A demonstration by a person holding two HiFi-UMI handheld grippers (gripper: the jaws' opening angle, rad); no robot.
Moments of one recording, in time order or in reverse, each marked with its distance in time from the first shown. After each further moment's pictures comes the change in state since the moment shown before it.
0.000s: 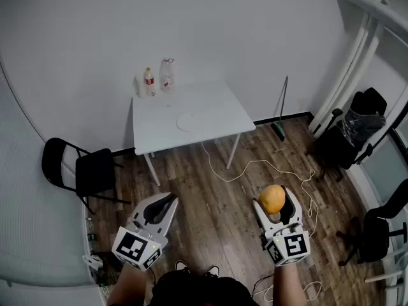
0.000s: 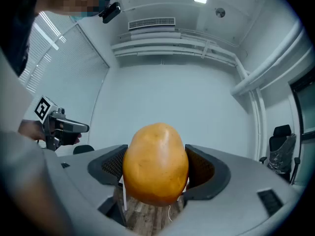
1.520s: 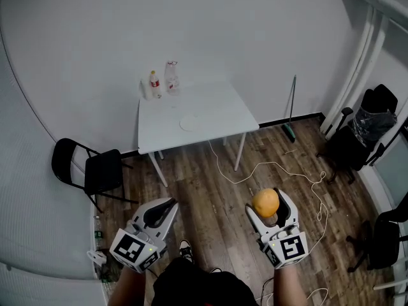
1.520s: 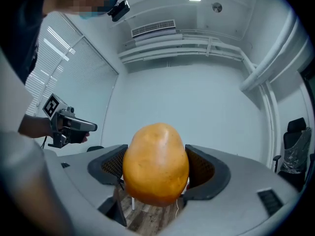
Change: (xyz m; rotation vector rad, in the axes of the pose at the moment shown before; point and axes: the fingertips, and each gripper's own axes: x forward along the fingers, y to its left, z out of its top) left arm 0.019 -0.061 -0.009 0.016 0.050 0.020; right arm -0.026 -0.027 -0.026 0.014 -0.038 0.147
